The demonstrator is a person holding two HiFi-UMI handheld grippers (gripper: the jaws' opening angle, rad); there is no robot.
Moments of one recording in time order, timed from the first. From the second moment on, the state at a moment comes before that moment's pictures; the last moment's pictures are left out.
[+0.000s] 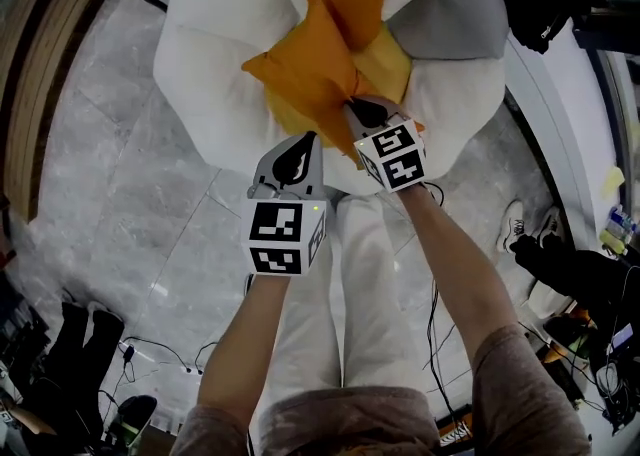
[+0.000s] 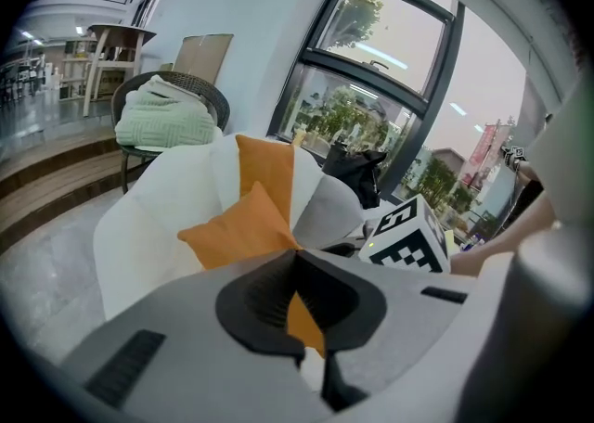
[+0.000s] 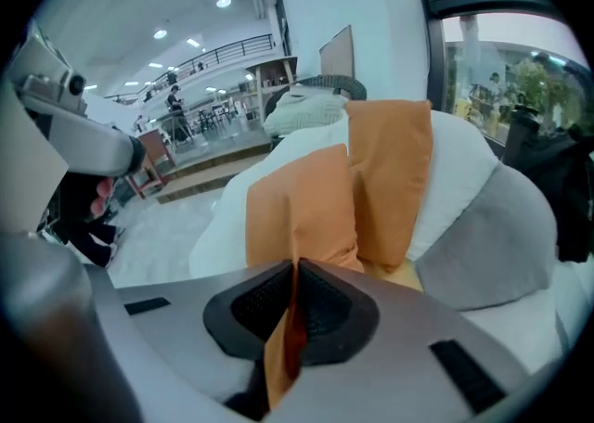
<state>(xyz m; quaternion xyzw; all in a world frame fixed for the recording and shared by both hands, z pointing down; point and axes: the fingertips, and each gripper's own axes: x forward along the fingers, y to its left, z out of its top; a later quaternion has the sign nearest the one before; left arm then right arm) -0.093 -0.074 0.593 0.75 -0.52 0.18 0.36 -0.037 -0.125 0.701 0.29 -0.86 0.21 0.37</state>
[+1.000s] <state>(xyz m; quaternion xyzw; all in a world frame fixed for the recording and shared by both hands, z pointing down) 0.003 -0.158 0.513 0.80 -0.47 0.18 0.32 0.101 -0.224 0.538 0.50 -0.81 0.25 0.19</state>
